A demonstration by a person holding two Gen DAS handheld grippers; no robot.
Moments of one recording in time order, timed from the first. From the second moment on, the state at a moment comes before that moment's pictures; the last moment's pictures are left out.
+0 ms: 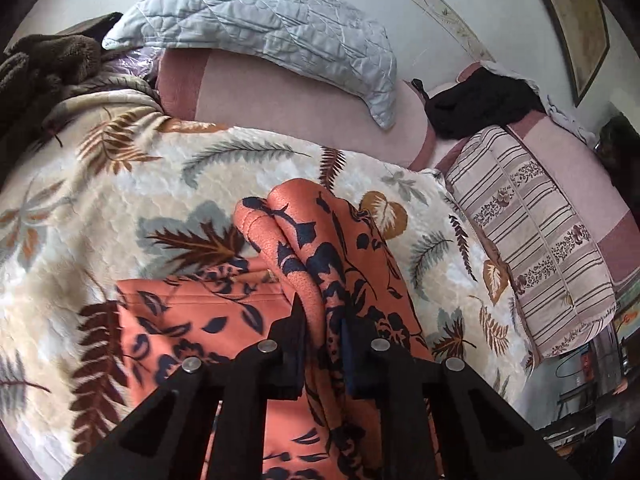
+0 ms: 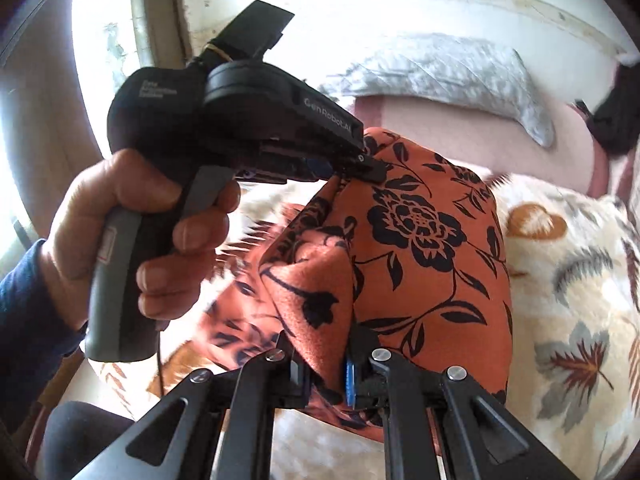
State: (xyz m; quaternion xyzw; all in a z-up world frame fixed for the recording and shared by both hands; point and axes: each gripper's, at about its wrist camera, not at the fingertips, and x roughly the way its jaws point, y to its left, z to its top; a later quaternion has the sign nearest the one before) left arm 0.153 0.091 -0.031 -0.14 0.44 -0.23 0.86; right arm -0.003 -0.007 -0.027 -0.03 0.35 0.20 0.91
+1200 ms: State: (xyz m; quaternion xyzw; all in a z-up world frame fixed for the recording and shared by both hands) left arm 0.117 0.213 -0.104 -0.24 0.45 -0.11 0.85; right arm -0.037 0.075 -0.097 -0.09 0.38 0.24 0.89
